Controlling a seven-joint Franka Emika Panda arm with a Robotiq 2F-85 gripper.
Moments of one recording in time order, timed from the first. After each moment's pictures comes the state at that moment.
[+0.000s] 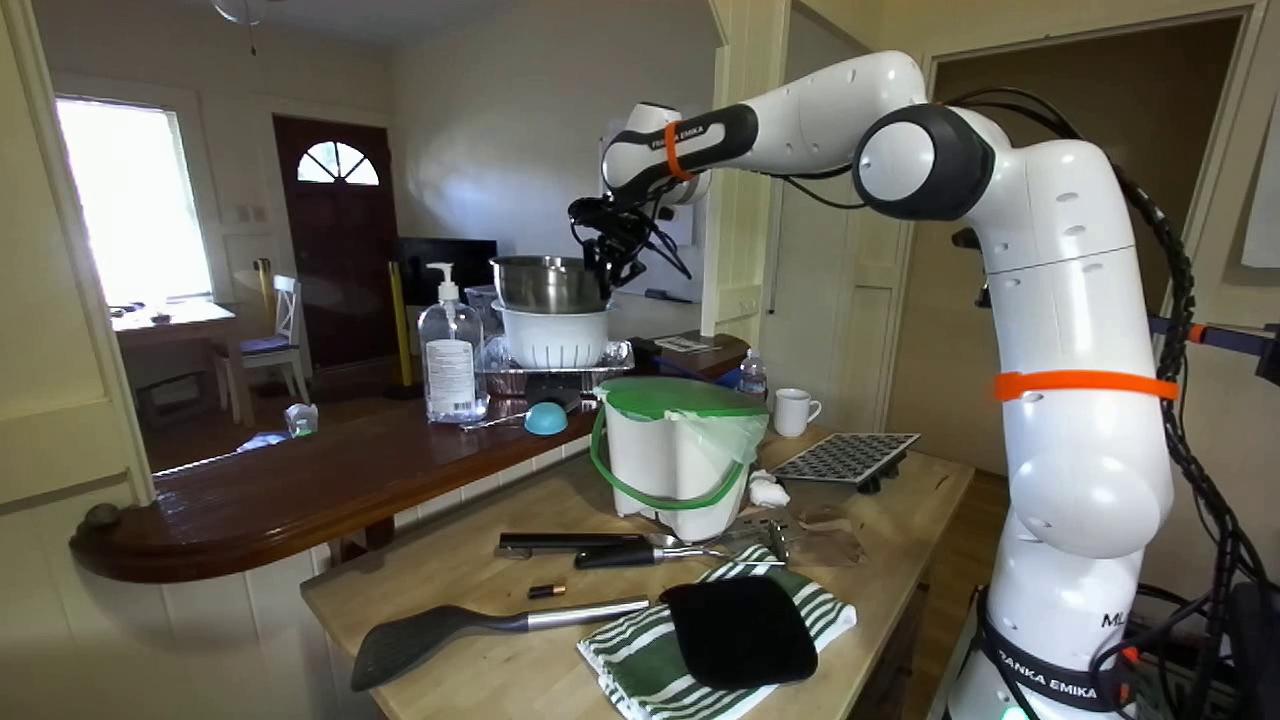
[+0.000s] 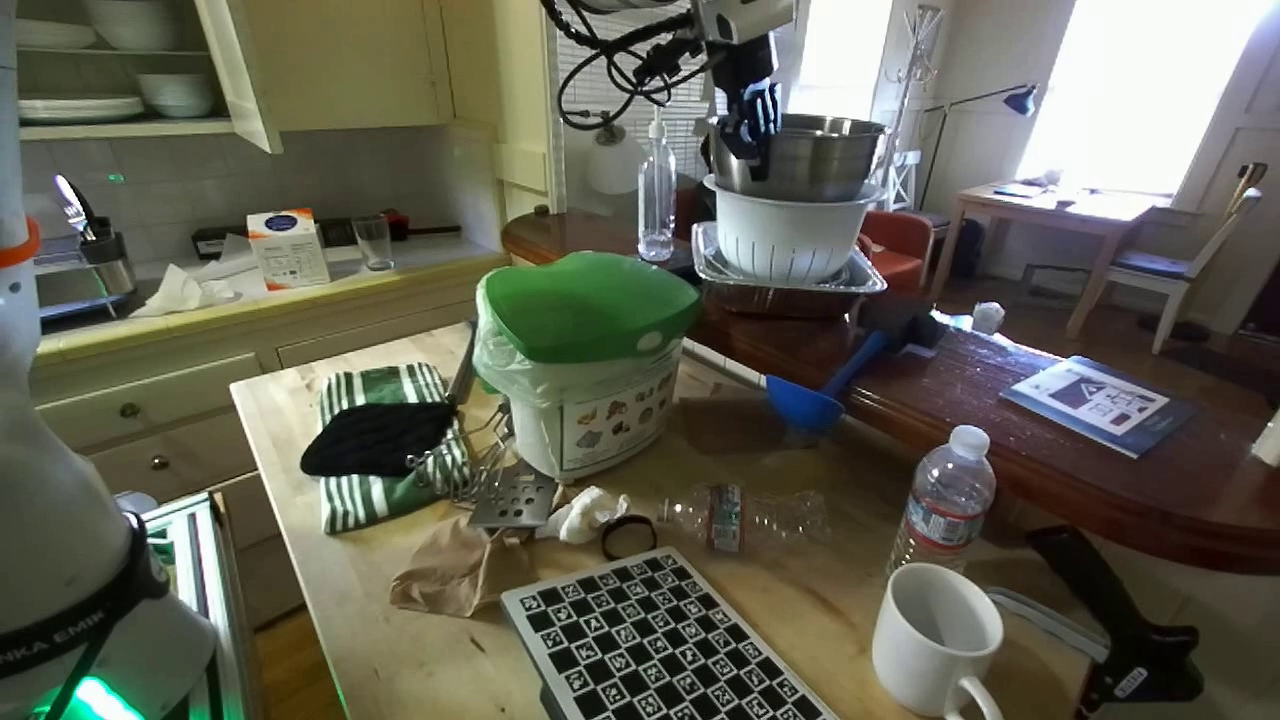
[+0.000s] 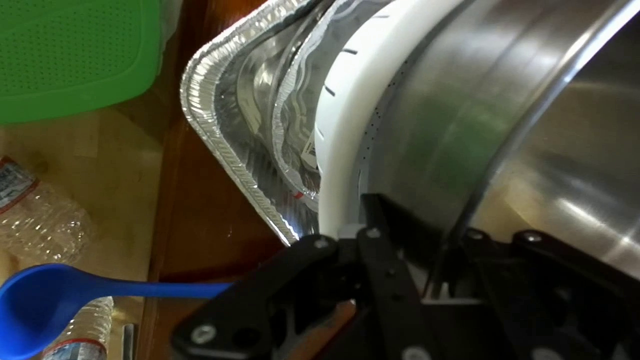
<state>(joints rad) -0.01 0.30 -0.11 -1.45 0.05 2.18 1.14</state>
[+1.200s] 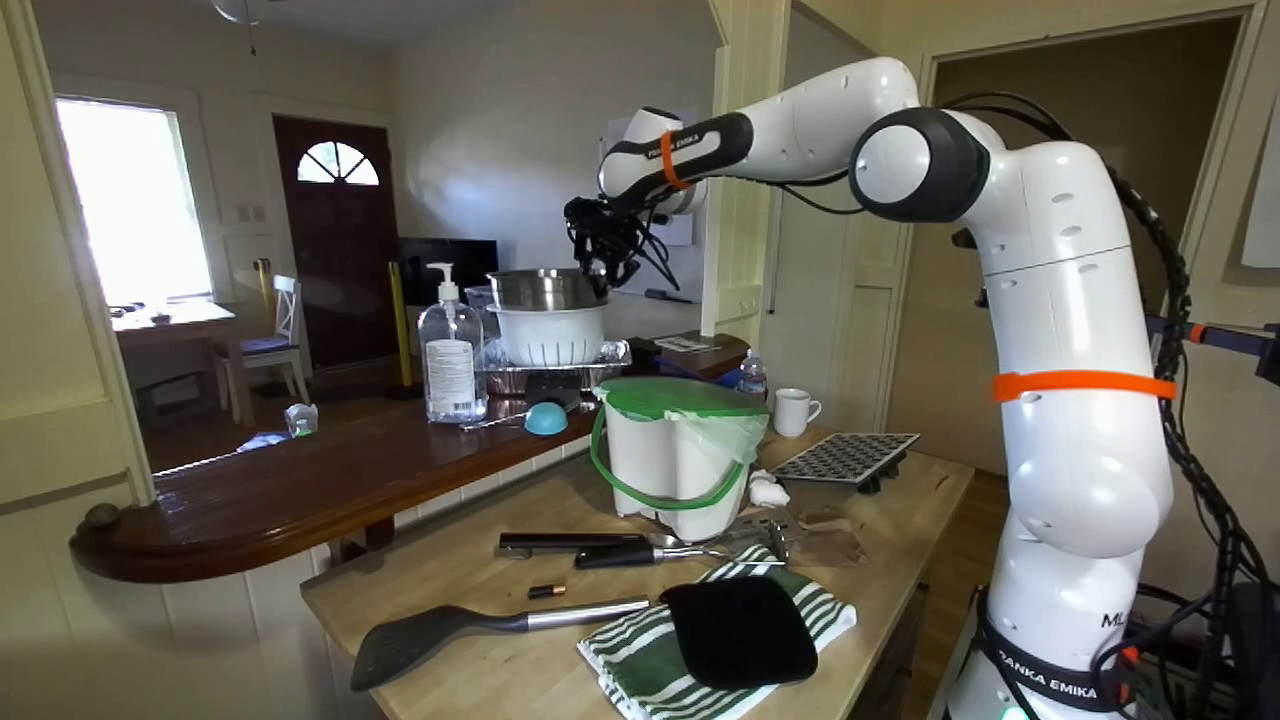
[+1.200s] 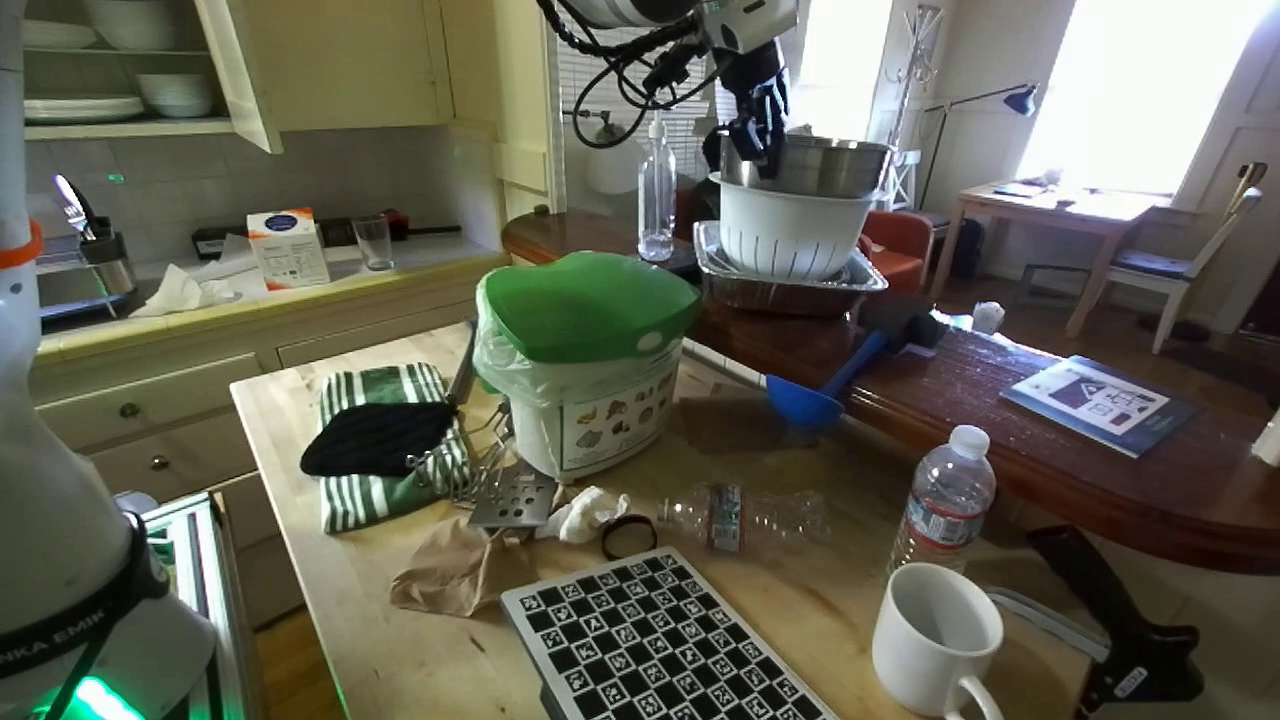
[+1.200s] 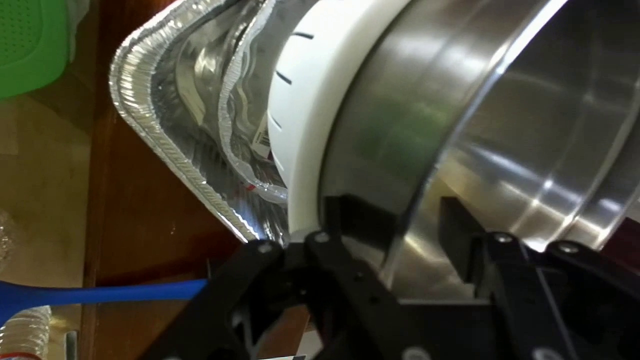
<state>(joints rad) -0.02 0.31 -0.10 -1.47 0.06 2.33 1.13</state>
